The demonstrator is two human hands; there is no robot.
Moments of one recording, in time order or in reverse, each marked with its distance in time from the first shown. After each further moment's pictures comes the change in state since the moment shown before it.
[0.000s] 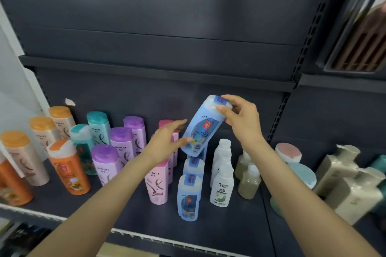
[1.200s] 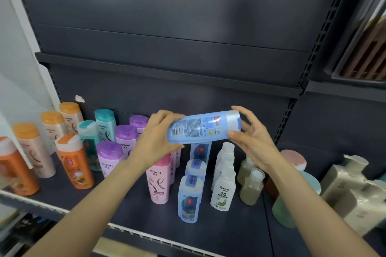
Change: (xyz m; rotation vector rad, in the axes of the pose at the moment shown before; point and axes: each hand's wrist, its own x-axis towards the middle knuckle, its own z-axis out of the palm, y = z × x) left_hand -0.021 0.001 -0.020 0.253 0.274 0.187; right_hand -0.019 0.027 -0.032 0.492 -0.396 0.161
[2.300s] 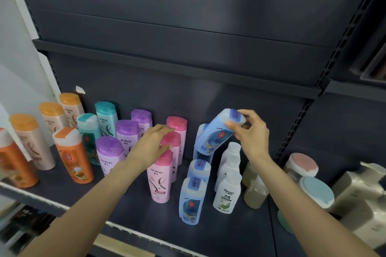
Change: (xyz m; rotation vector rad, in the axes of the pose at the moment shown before) left_hand -0.001 -0.063 0.029 0.158 -0.261 -0.191; right_hand 0.043 0.033 0.012 -0.510 0.436 -0.091
